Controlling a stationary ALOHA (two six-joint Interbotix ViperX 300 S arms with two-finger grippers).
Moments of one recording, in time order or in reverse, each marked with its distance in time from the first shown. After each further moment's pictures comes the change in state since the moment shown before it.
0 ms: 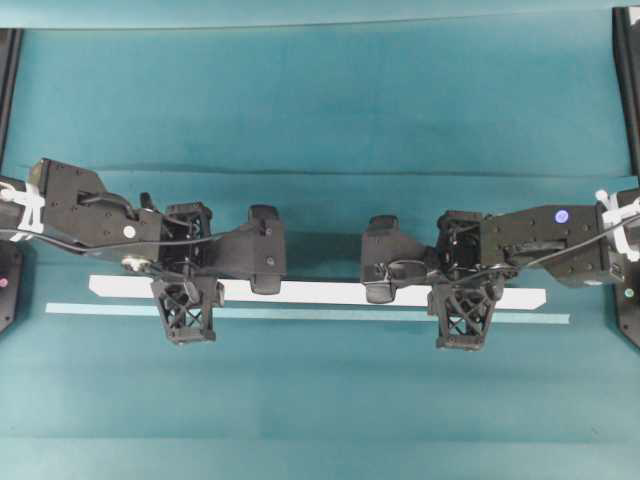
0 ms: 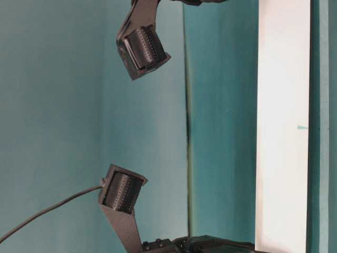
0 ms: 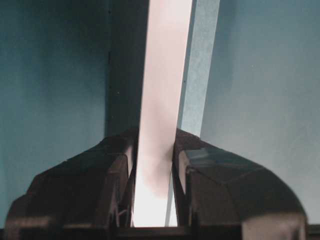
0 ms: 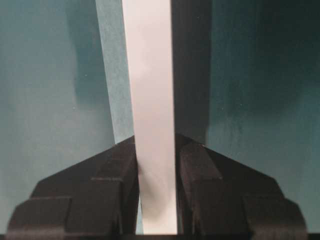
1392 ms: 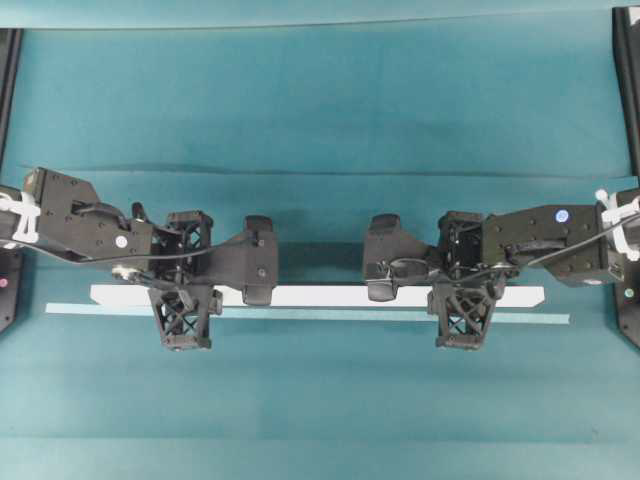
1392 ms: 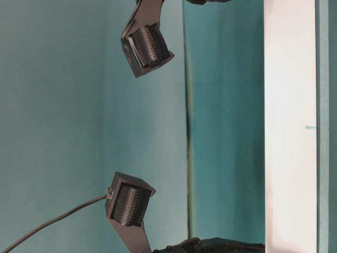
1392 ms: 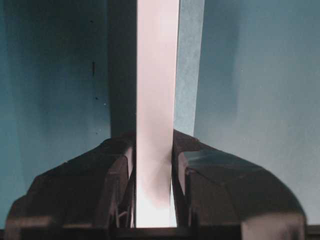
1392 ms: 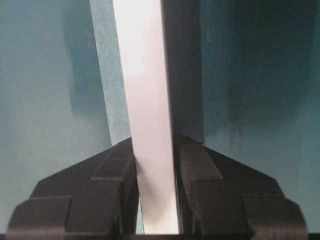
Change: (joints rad) left arm -0.018 0.000 0.057 0.000 -0.133 0.038; right arm -0.006 0.006 0.021 0.023 -0.041 -0.005
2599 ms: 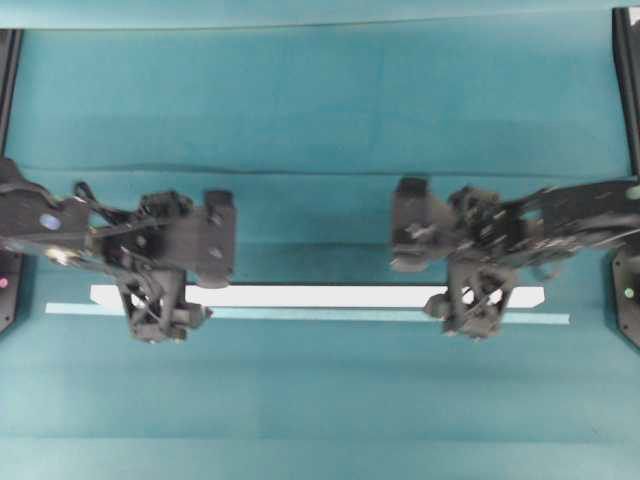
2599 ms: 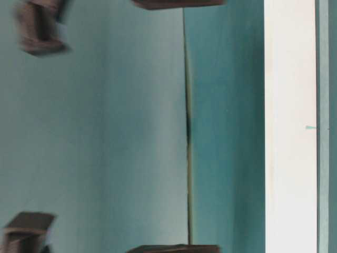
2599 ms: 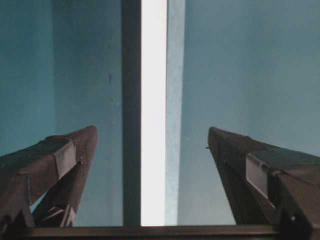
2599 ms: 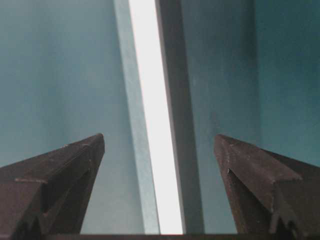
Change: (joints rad) left arm 0.000 -0.278 0.052 0.000 0.018 0.006; right arm -0.015 -0.301 0.009 0.006 -0.025 0.031
